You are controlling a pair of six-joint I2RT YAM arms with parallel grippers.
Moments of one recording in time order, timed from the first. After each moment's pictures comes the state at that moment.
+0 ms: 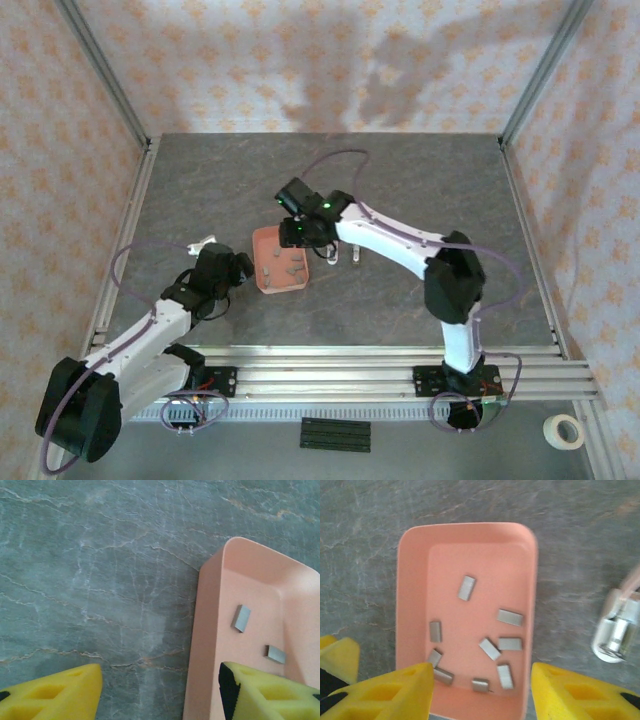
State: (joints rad) left arm -0.33 0.95 0.40 -0.25 -0.21 -0.81; right arm 0.90 1.99 1.77 -0.87 0.03 0.72
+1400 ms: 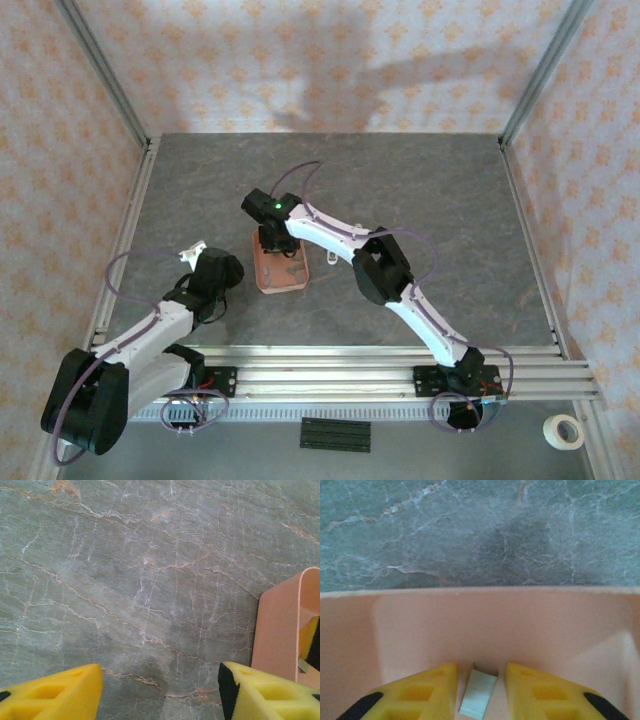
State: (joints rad) left arm -0.27 1.00 0.33 -0.16 -0.30 -0.82; right arm 0.91 2.54 2.31 -1.07 0.05 0.79
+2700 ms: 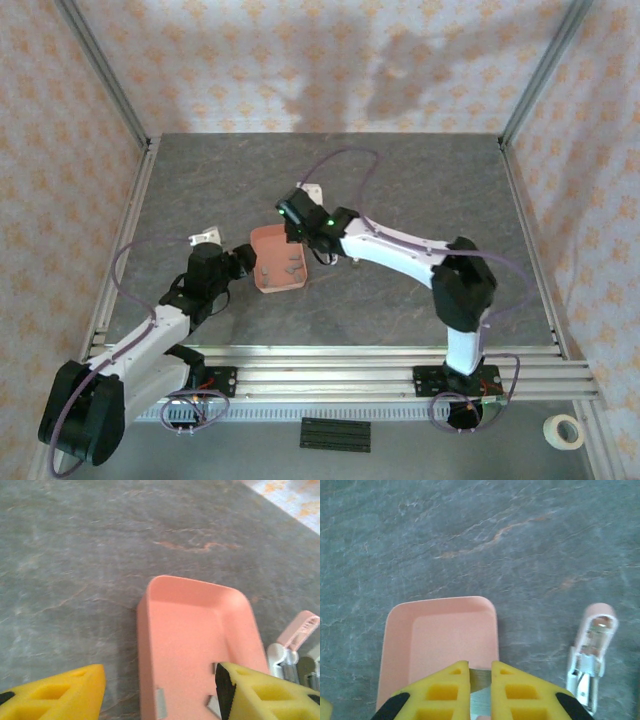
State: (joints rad) left arm -0.31 0.95 0.33 0.09 -0.07 -0.61; right arm 0.92 1.79 1.43 -0.49 0.36 0.73
